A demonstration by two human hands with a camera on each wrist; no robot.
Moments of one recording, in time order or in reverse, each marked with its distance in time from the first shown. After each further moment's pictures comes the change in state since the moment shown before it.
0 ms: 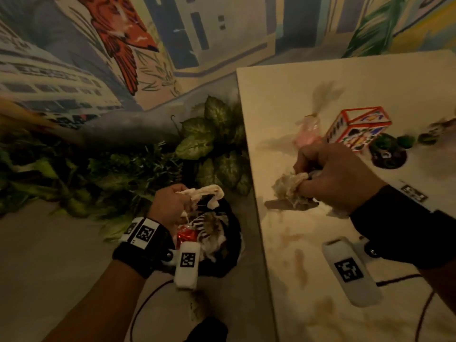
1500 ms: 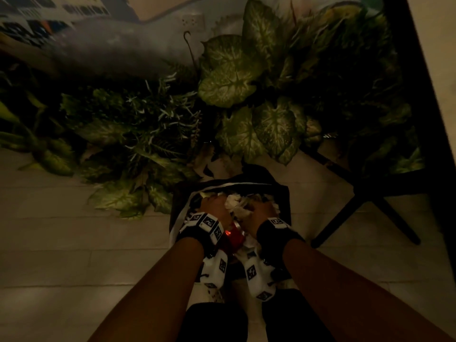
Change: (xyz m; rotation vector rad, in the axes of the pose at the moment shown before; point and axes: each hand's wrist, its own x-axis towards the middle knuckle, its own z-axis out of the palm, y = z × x) left_hand 0.279 -0.262 0.024 0.959 -0.355 0.038; right_hand 0.118 0.180 0.465 -0.073 -0.480 0.659
